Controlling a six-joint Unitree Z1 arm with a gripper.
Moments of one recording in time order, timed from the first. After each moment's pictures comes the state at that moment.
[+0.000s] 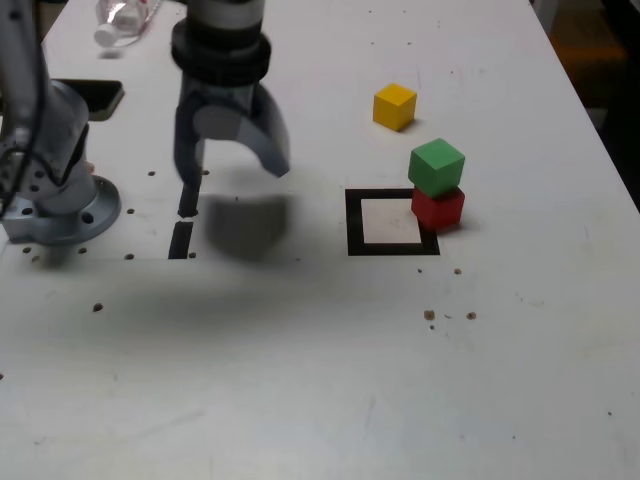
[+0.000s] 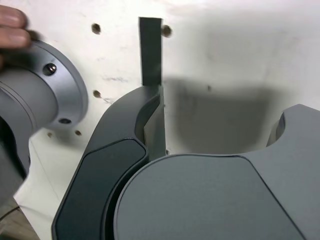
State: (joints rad) arm -0.01 1.62 -0.97 1.13 0.00 -0.06
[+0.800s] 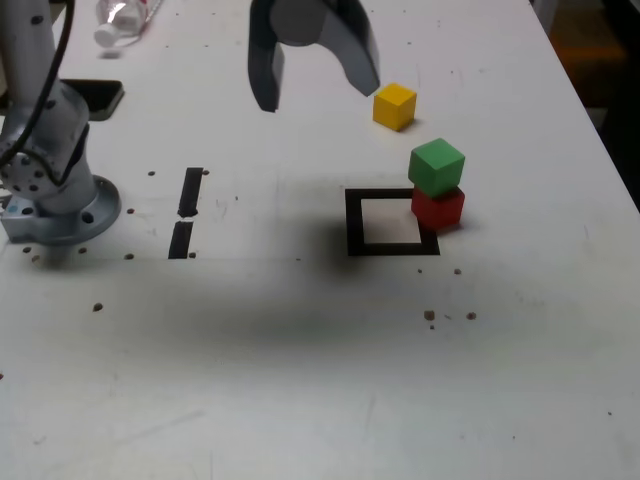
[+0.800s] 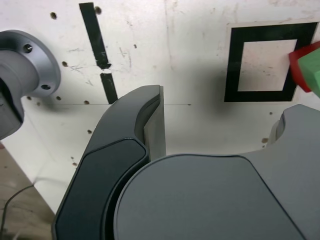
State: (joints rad) arm -0.03 1.77 -1.59 1.54 -0.05 0.05
